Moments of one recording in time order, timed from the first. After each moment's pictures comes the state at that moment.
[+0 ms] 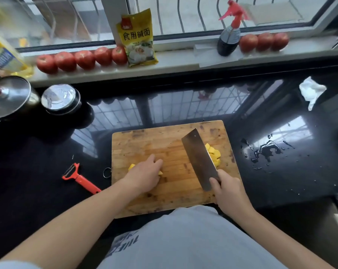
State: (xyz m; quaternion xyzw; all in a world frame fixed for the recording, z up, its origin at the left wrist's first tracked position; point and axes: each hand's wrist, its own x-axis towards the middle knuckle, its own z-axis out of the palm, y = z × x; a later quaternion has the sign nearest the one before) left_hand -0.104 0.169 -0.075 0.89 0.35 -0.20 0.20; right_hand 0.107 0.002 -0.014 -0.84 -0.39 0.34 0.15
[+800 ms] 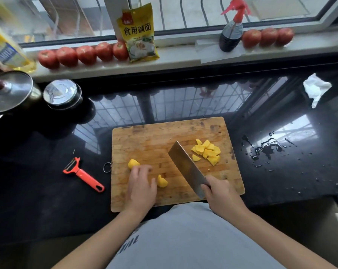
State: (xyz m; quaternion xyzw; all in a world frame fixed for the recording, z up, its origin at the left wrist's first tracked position) left_hand -0.120 0.091 -0.082 0.71 0.60 0.12 0.34; right_hand 0.098 -0.002 -0.020 -0.79 -0.48 0.39 0.03
